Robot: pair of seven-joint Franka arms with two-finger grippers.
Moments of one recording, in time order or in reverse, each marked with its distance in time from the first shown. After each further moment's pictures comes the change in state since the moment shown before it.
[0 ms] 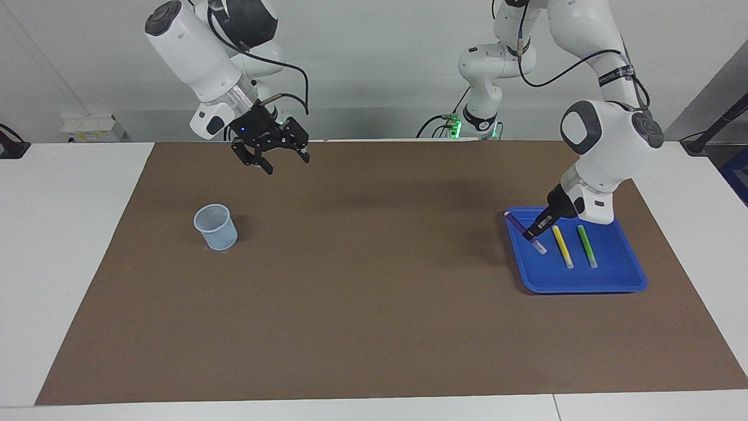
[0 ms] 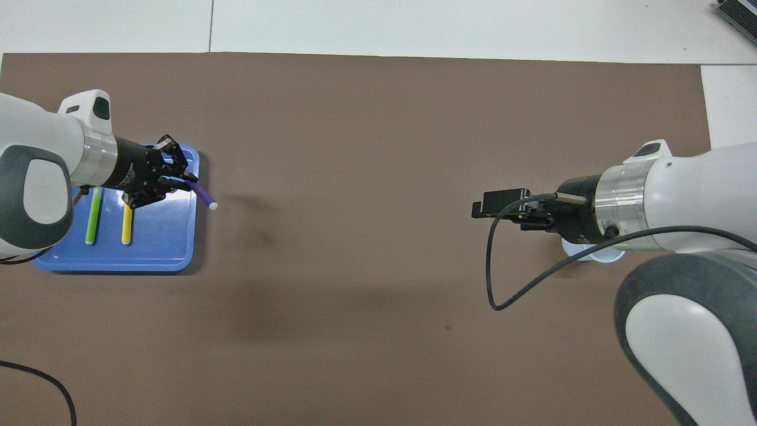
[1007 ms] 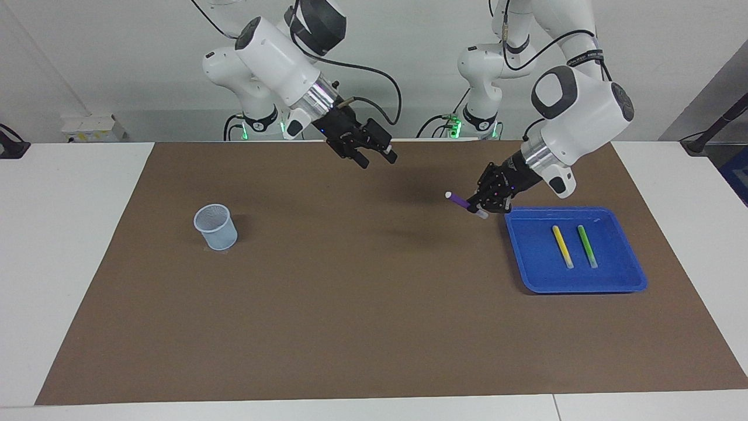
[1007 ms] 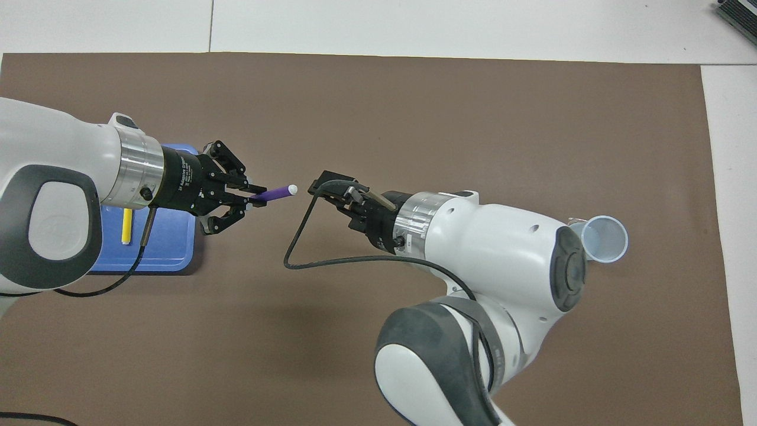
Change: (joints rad) left arm -0.081 -0.119 -0.022 -0.020 -0.224 -0.076 -0.650; right arm 0.350 0.213 0.004 0.015 0.195 0.595 0.310
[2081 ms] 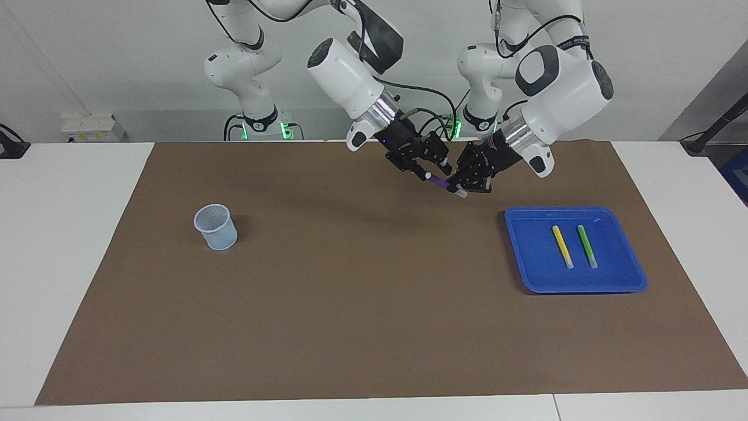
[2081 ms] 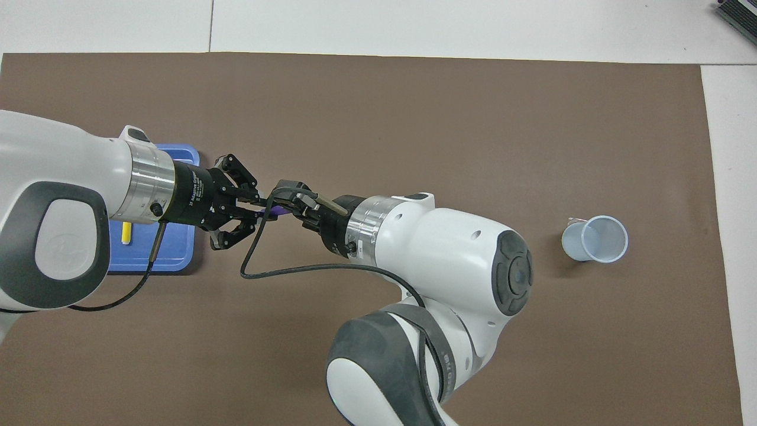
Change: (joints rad) left arm -0.029 -0.039 -0.001 -0.033 -0.016 -0.017 -0.007; right arm 0.065 0.071 -0.003 0.091 0.000 0.018 0.035
